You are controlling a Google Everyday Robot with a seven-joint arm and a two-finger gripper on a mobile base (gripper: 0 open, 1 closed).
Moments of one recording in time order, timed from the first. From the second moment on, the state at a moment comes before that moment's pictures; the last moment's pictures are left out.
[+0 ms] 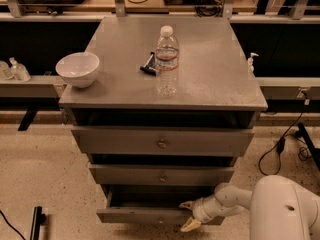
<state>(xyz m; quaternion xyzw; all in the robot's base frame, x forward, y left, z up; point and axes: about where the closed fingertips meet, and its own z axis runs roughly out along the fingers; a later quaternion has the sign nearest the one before) 0.488 -0.125 0.180 -0.66 0.66 0.26 0.24</state>
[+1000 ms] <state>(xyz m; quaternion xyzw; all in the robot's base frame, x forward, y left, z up) 0.445 -0.126 0.197 -0.70 0.63 0.29 0.20</state>
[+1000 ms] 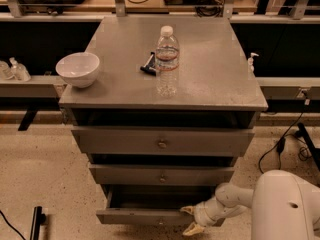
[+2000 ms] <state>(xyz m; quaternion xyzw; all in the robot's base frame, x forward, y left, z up) 0.442 -0.126 0.204 -0.70 0.62 0.30 0.21</state>
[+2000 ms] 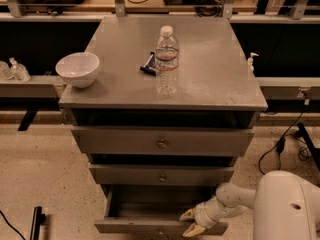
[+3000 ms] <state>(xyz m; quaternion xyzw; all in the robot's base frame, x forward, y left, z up) 0.438 -0.121 0.202 -0.70 0.62 0.30 0.20</state>
